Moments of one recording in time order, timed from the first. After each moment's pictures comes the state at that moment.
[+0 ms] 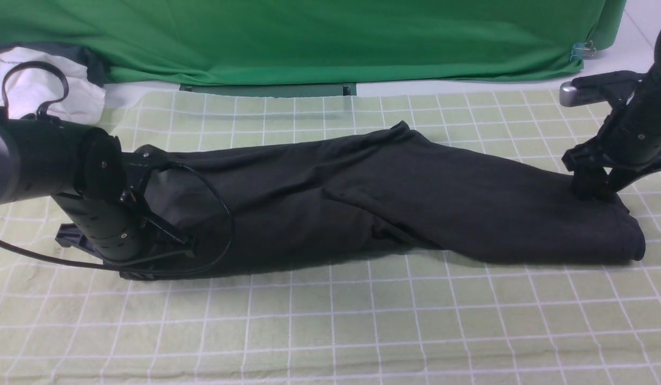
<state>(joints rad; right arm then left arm) 0.01 2.09 -1.59 0.15 0.94 -0.23 -0.08 1.78 -0.98 0.09 0.66 -0.11</state>
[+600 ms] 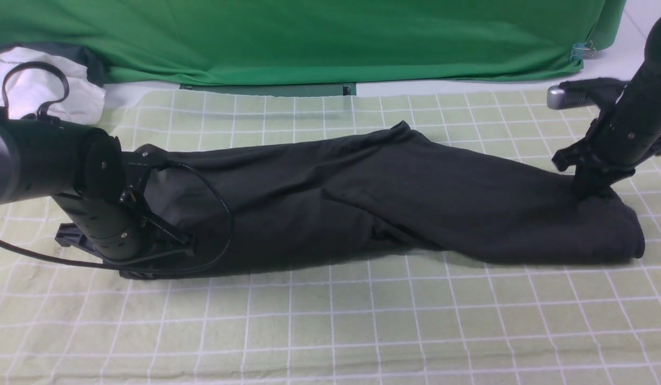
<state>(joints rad) 0.01 2.11 -1.64 0.18 1.02 -0.30 -0.08 1.78 -0.98 0.09 0.65 -0.13</state>
